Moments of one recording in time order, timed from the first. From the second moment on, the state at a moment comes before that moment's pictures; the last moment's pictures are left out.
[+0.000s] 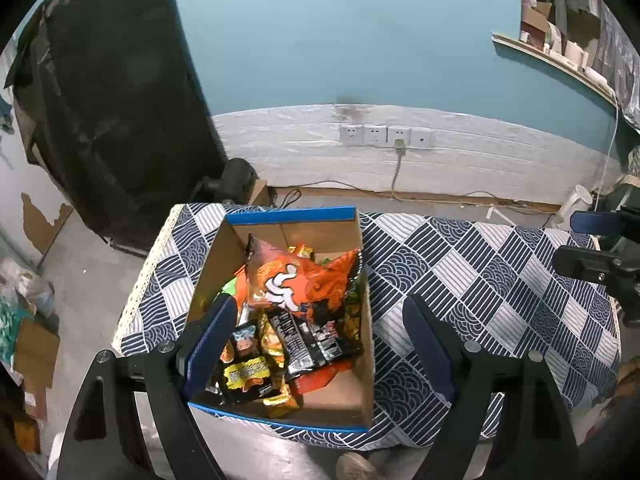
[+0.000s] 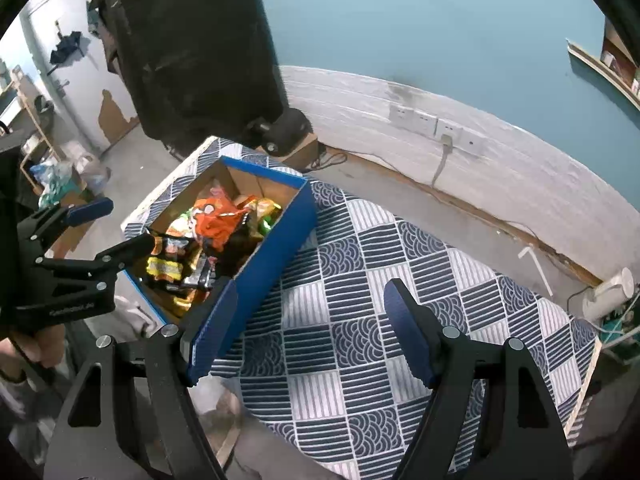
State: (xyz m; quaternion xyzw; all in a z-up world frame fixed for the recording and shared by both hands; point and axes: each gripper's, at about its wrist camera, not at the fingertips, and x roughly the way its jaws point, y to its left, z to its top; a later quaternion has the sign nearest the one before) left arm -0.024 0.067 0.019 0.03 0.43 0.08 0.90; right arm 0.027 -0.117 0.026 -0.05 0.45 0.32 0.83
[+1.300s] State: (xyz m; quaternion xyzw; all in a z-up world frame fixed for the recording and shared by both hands) left arm -0.014 0.034 0.010 0.05 0.46 0.08 0.88; right arm 0.028 -0.158 0.016 -0.04 0.46 0.29 0.84
